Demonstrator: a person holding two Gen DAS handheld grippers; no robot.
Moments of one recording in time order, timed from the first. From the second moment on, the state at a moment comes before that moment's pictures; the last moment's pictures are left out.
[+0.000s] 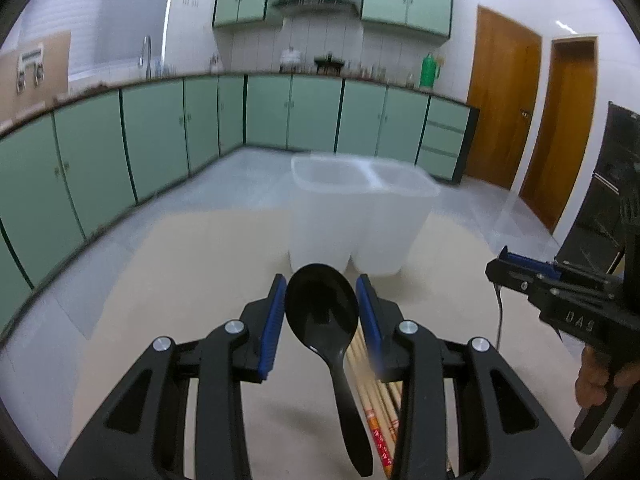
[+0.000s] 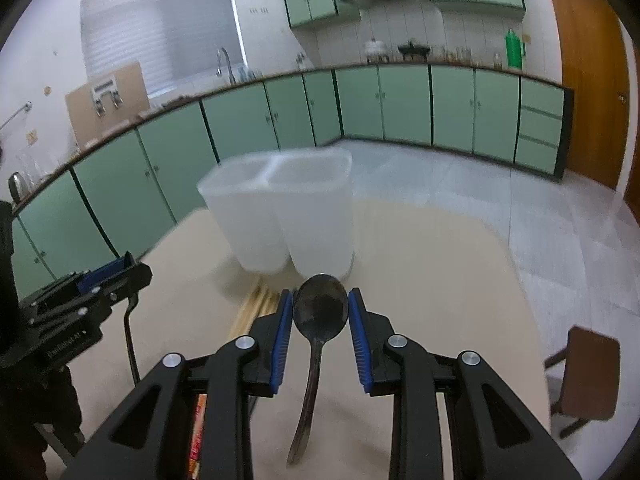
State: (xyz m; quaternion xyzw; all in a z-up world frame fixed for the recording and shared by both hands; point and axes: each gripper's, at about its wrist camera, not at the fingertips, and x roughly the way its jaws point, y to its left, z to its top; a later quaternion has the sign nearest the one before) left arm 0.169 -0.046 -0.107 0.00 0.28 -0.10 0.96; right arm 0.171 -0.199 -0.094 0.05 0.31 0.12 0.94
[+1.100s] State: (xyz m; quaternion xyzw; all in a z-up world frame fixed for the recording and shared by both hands) left arm 0.340 -0.095 -0.037 -0.03 0.18 -0.07 0.98; right arm 0.322 -0.197 -0.019 0.07 0.23 0.10 0.97
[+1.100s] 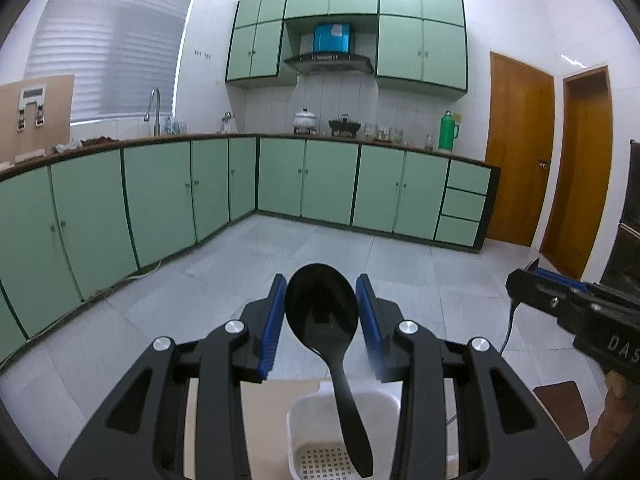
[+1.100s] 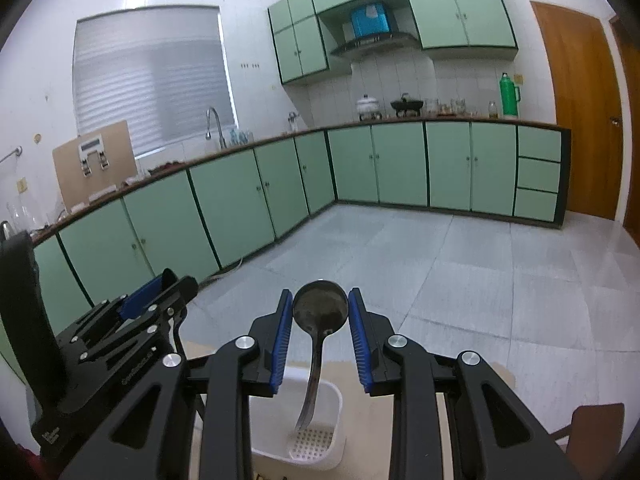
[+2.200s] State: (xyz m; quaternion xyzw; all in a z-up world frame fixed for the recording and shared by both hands) left arm 0.145 -0.036 -0.138 -0.01 0.35 -0.07 0.93; right arm 0.138 -0.209 -0.134 0.11 0.37 0.08 0.92
